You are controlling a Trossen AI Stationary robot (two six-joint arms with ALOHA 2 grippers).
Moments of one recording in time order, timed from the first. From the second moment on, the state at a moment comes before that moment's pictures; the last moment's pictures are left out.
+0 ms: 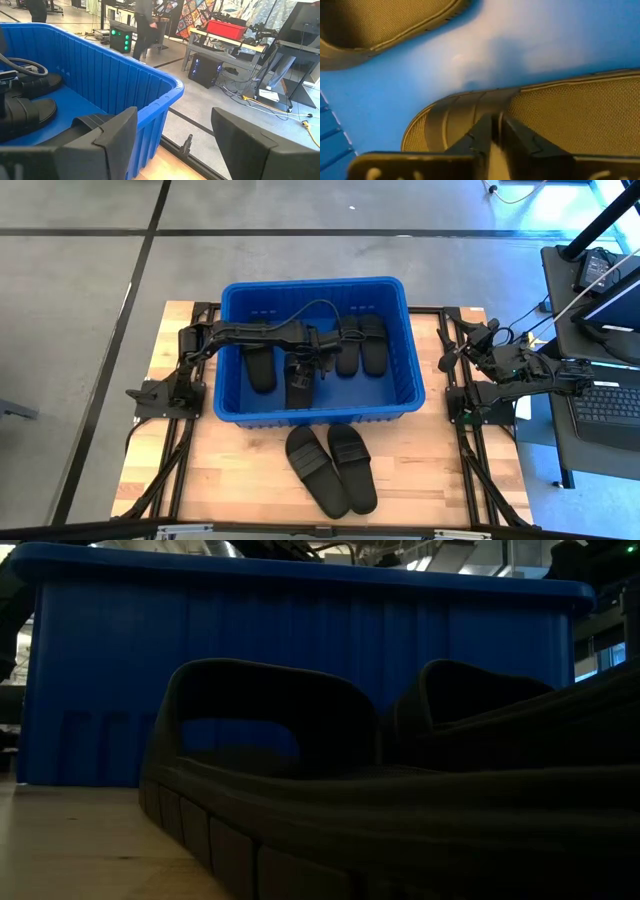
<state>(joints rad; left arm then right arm) 0.23 2.01 1.64 -1.02 -0.11 0.48 0.11 0.24 0.58 -0.58 1.04 0.04</state>
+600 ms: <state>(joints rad) 0.27 2.01 1.64 -1.03 -0.33 0.53 0.11 0.24 0.58 -0.58 1.04 0.04</state>
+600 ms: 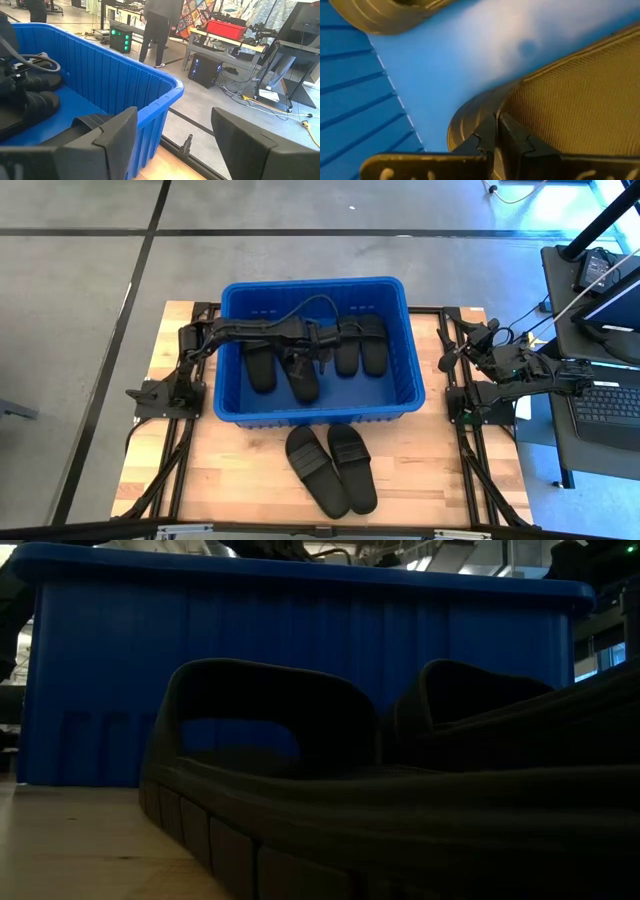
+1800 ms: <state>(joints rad) 0.28 2.01 1.64 -0.98 -0.44 0.89 0.11 0.24 0.58 -0.58 1.04 0.03</state>
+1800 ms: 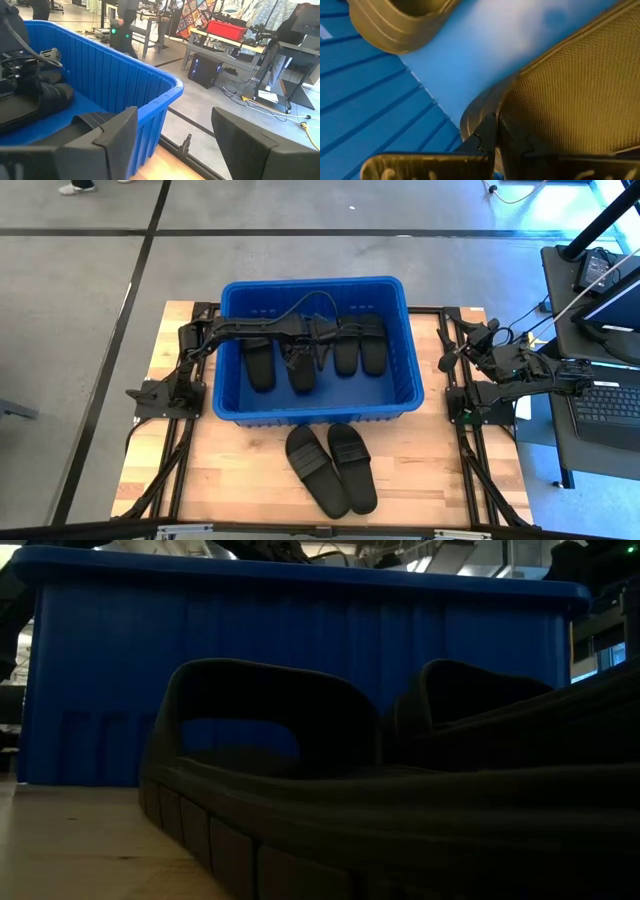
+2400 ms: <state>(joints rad) 0.35 2.01 1.64 -0.93 -0.45 0.98 0.11 0.24 0.58 -0.58 1.04 0.02</state>
